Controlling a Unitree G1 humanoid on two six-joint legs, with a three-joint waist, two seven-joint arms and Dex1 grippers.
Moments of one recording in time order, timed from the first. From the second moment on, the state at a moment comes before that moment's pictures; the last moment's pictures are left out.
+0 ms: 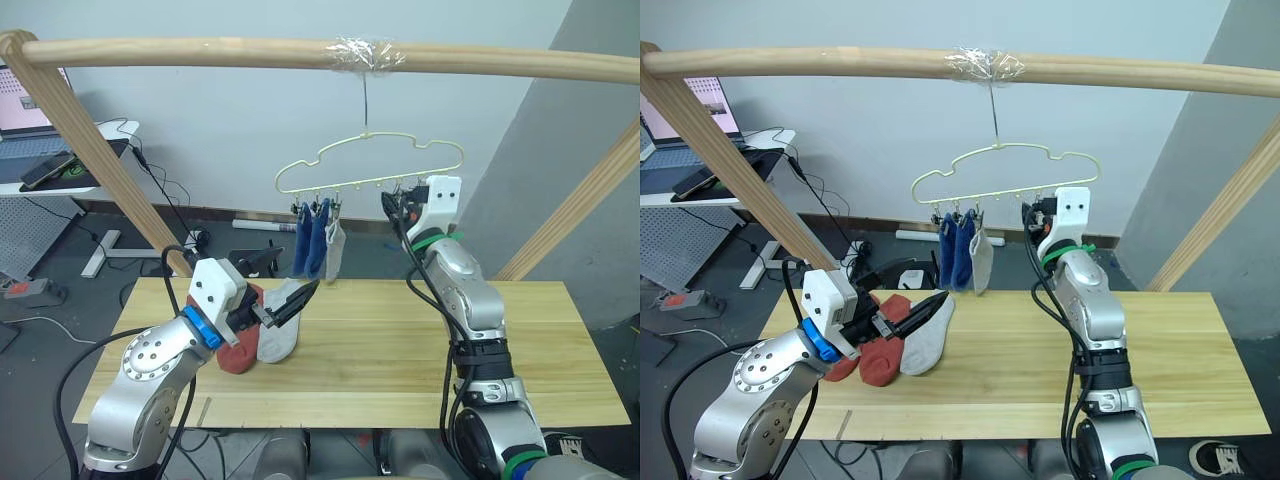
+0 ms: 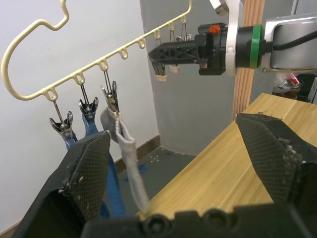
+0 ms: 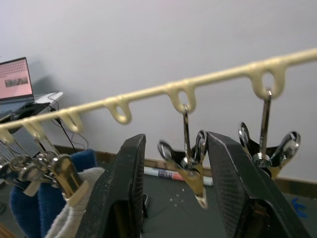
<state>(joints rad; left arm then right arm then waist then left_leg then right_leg) 0.03 0.49 0.09 -0.55 -0.51 0.38 -0.62 -0.58 0.00 -0.06 0.05 0.19 0.42 0.14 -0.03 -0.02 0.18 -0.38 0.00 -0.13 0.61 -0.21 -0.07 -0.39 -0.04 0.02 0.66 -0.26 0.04</state>
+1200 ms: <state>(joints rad) 0.03 0.49 0.09 -0.58 -0.55 0.41 -0.62 -0.61 0.00 -0.06 0.16 0.19 0.37 0.15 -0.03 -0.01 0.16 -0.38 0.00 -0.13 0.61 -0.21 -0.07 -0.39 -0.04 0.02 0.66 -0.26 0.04</state>
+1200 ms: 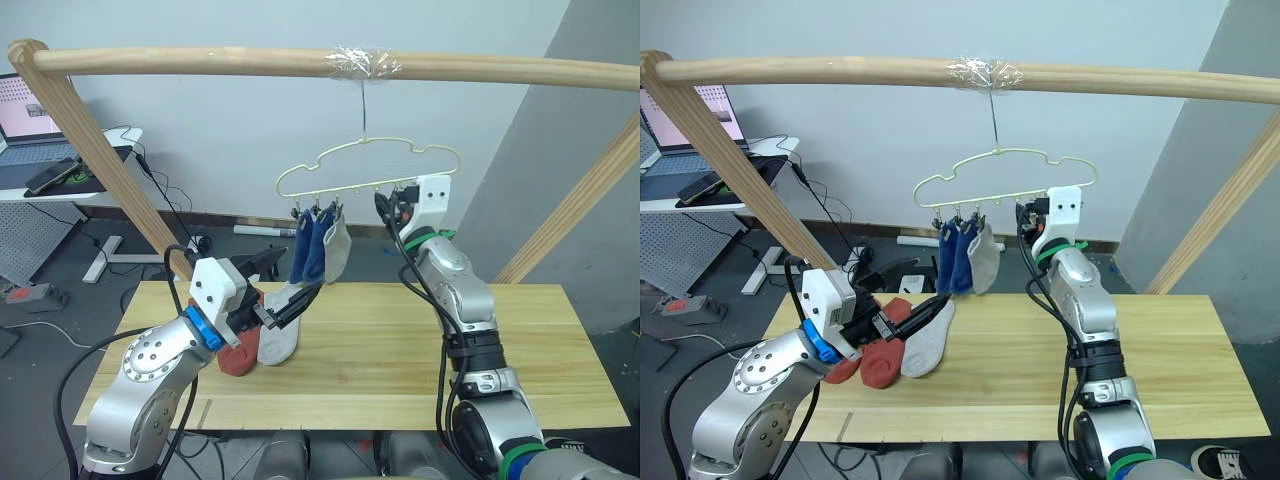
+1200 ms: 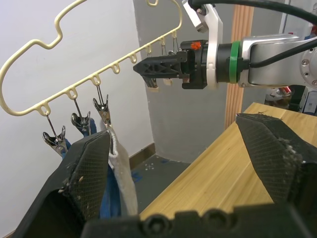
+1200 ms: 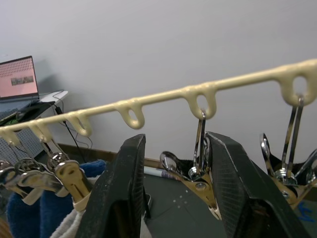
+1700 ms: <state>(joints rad) 0.03 0.49 0.08 -0.58 -0.55 0.41 -0.62 -0.62 0.00 -0.06 0.18 0.19 0.36 0.15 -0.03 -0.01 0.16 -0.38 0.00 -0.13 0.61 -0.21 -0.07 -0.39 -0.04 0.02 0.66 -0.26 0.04</state>
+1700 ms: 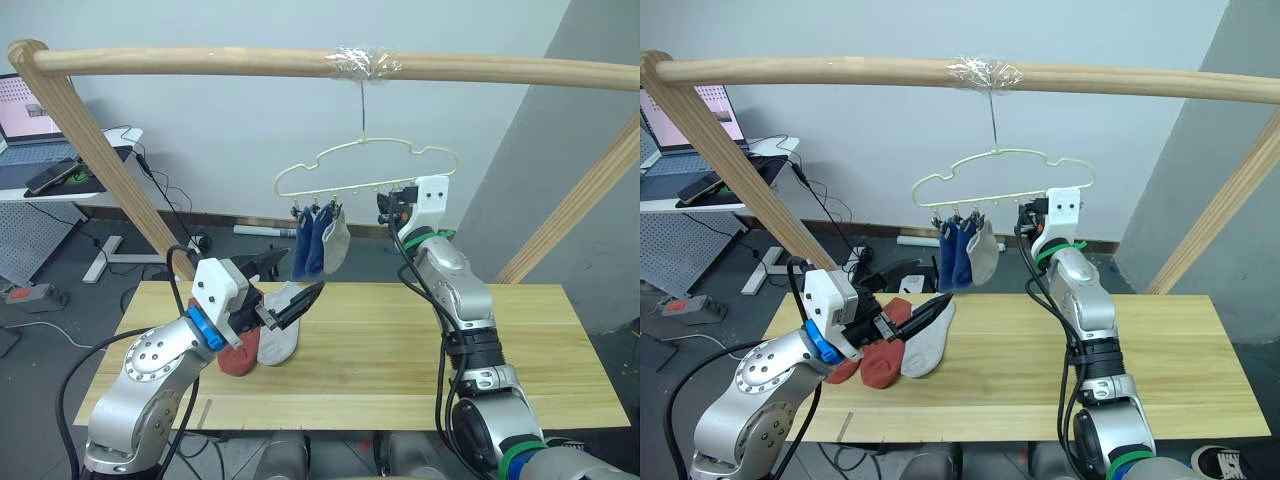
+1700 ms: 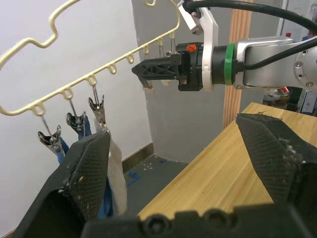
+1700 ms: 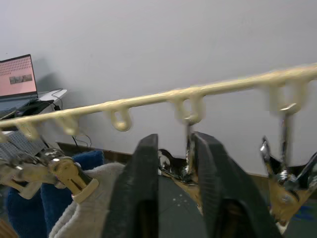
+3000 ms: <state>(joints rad) -0.46 0.28 -0.12 0.82 -0.03 0.09 -0.42 -0.63 -0.10 -0.14 -0.15 0.42 0.94 0.11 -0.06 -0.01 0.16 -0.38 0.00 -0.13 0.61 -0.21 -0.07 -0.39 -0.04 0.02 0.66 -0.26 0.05</state>
